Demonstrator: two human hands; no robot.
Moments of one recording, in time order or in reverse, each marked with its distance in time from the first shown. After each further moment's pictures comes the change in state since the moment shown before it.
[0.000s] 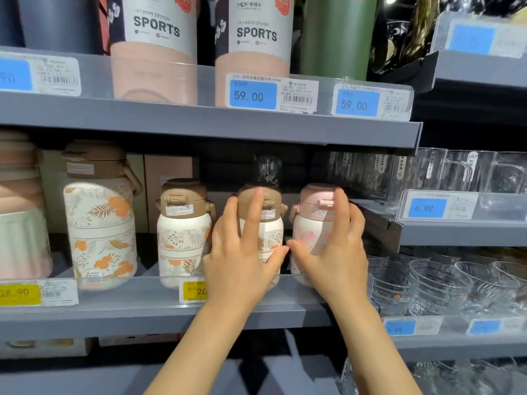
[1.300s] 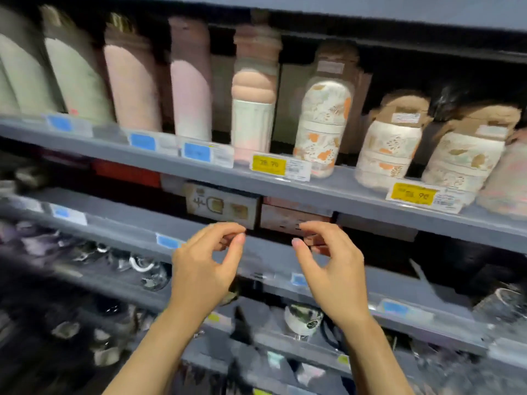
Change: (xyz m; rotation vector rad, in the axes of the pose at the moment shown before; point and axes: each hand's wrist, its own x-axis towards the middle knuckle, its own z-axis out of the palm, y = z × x) left_hand -0.187 -0.215 -0.210 -0.248 0.089 -0.241; right_hand -0.210 -0.213 0.067 0.544 -0.450 -0.051
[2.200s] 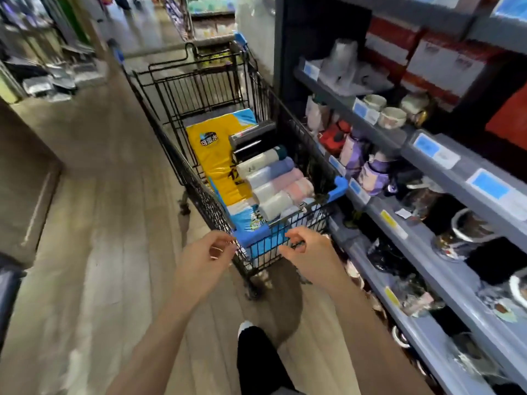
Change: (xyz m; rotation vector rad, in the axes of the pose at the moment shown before) left_hand -0.206 -0.285 -0.568 0.504 0.290 -1.090; right_hand -0.180 -0.317 0.603 0.175 -1.305 -0.025
